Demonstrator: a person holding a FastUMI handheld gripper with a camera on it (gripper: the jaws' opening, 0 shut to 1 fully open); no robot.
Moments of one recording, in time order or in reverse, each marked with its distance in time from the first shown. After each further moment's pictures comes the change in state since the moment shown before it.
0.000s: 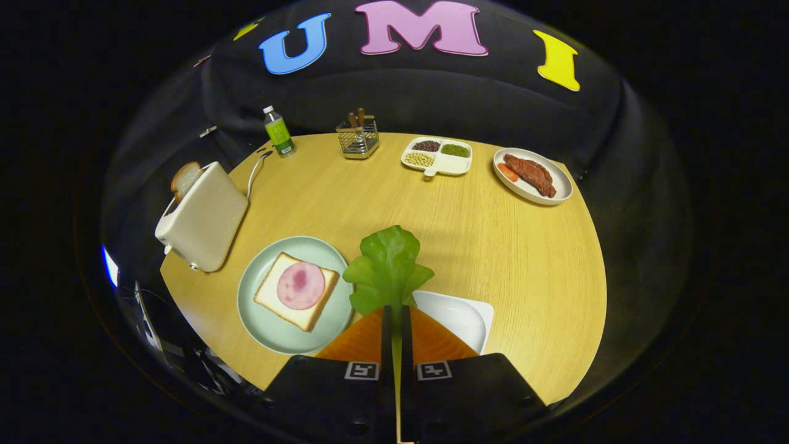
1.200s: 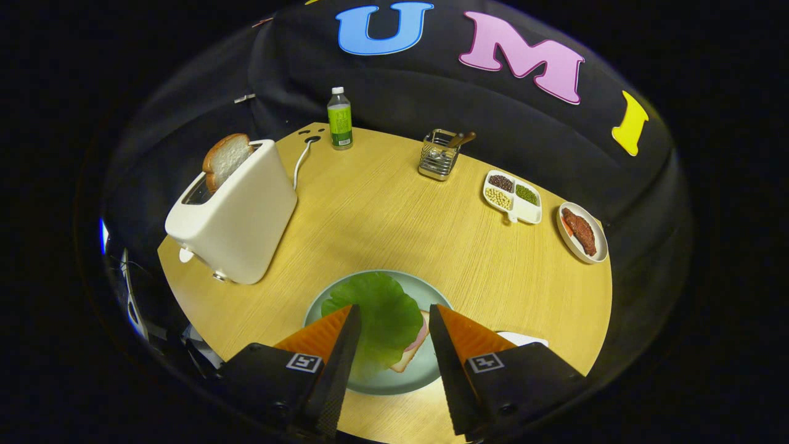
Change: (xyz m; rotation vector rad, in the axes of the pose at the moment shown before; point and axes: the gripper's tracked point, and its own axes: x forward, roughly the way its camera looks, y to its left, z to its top) arm 0.033 0.143 0.036 -0.175 0.008 -0.022
